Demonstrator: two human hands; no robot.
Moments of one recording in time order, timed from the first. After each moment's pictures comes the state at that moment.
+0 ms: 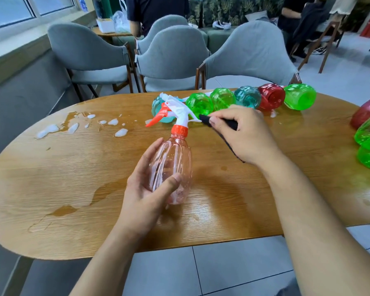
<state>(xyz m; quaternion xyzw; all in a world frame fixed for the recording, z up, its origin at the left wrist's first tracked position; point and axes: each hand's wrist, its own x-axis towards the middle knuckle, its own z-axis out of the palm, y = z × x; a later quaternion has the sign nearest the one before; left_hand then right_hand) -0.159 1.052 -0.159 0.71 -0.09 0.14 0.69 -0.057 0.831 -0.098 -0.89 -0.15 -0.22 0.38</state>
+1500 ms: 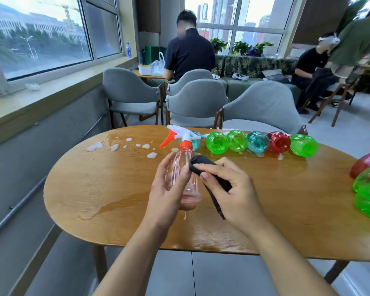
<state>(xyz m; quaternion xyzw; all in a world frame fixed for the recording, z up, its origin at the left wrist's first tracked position) -0.196 1.048 -0.105 0.62 0.02 0.12 0.77 -0.161 0.888 -0.092 -0.77 -0.30 -0.20 0.53</state>
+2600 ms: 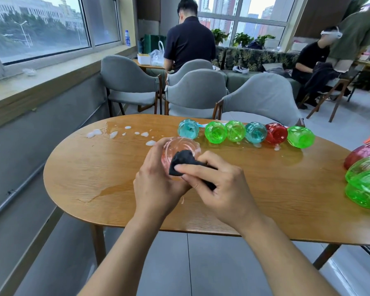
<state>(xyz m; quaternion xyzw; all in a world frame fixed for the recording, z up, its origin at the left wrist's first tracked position) -0.200 1.059 -0.118 0.82 0.00 0.36 0.44 -0.183 0.892 -0.095 -0.78 -0.41 -0.31 0.36</state>
